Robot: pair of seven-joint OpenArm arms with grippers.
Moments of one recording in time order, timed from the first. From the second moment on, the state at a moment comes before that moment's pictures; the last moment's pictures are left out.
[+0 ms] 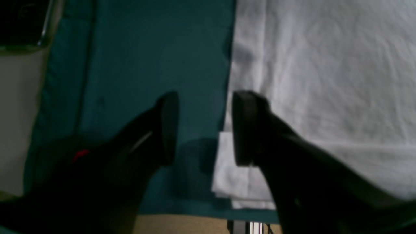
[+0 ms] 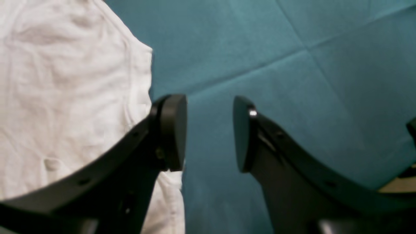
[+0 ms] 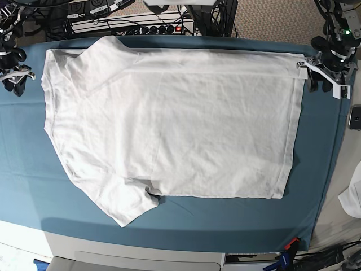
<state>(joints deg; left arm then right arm) 29.6 -14.7 -29.8 108.7 -29.1 -19.0 41.1 -22.3 20.6 52.7 95.4 32.2 23.7 -36.8</state>
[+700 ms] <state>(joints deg) 23.3 -14.7 -29.8 108.7 -29.5 -19.9 38.4 -14.2 20.6 52.7 95.4 29.4 23.8 -35.9</state>
